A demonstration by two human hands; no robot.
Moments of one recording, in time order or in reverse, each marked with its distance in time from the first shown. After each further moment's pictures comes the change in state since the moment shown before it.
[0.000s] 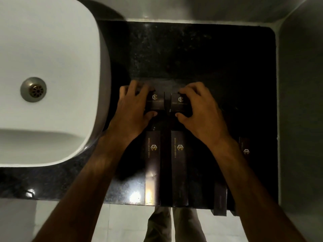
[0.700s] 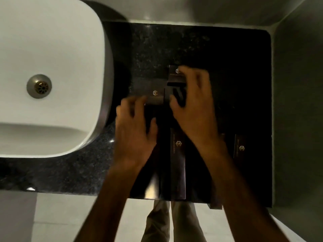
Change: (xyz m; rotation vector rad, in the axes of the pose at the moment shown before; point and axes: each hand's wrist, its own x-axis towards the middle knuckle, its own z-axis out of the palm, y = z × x) left_hand -0.071 0.038 0.000 -0.214 0.268 -0.166; right_hand -0.003 -0.043 -0.005 0.179 0.274 0.098
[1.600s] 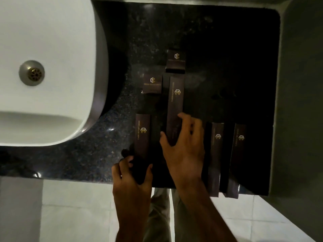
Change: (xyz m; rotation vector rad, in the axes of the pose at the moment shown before) left_hand -0.146 -0.019 0.028 -0.006 0.013 -0.469; right_hand -0.115 0.010 0.021 -0.063 -0.085 0.297
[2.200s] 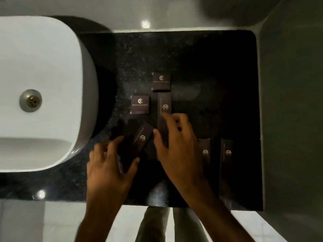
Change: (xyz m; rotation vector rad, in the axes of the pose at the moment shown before) left_hand 0.073 0.045 -0.042 0.215 -0.052 0.274; right_hand 0.044 -0.016 -0.043 0.057 -0.042 -0.252
